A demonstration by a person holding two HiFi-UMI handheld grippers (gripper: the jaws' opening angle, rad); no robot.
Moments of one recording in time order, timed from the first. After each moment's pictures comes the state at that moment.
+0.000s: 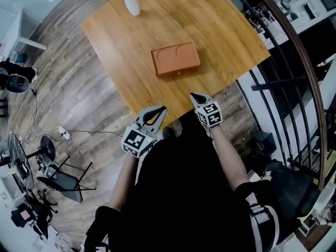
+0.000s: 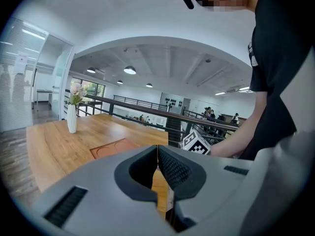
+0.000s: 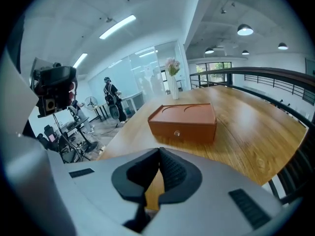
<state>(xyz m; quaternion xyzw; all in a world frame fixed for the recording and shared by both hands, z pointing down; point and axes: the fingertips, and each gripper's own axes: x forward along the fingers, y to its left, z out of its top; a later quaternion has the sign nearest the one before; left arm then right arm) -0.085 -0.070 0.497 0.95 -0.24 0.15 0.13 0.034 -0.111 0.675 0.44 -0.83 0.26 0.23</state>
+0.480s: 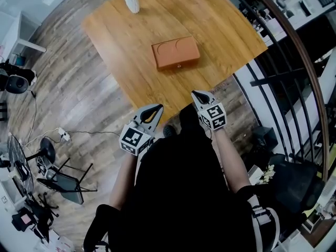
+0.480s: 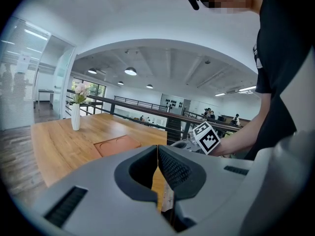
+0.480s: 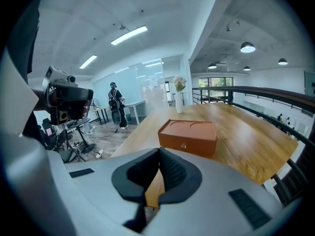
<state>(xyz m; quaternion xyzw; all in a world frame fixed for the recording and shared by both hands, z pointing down) -0.116 -0.032 0.503 0.95 -0.25 0.14 0.14 0.016 -0.066 0.619 0.46 -0.85 0.18 0.20</state>
